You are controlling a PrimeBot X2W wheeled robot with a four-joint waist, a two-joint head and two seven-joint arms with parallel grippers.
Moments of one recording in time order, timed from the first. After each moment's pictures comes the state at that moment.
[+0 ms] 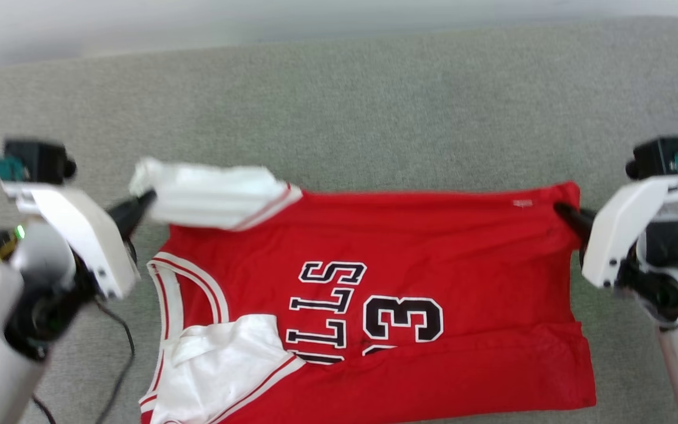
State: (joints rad) left arm -0.56 0.72 -0.48 0.16 -1.07 0.01 0.37; right arm -0.53 -0.29 0.11 0.35 0.55 0.13 0.64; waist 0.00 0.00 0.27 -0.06
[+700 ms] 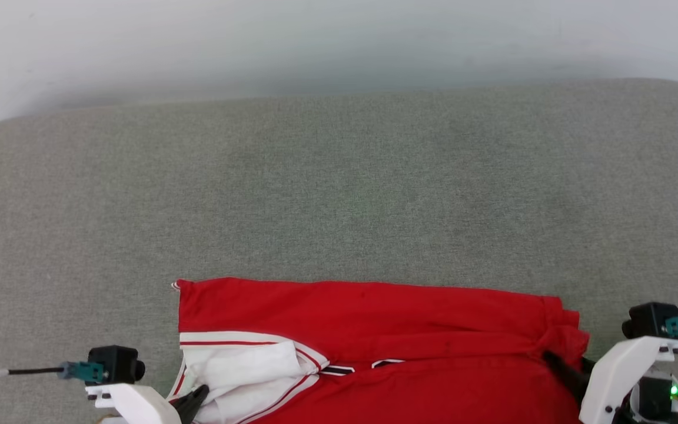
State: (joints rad) left arm -0.04 0.66 -0.55 0.04 -1.13 0.13 0.22; right arm -0.09 -0.23 0.00 0.29 0.56 0.13 0.56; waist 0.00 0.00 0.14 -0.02
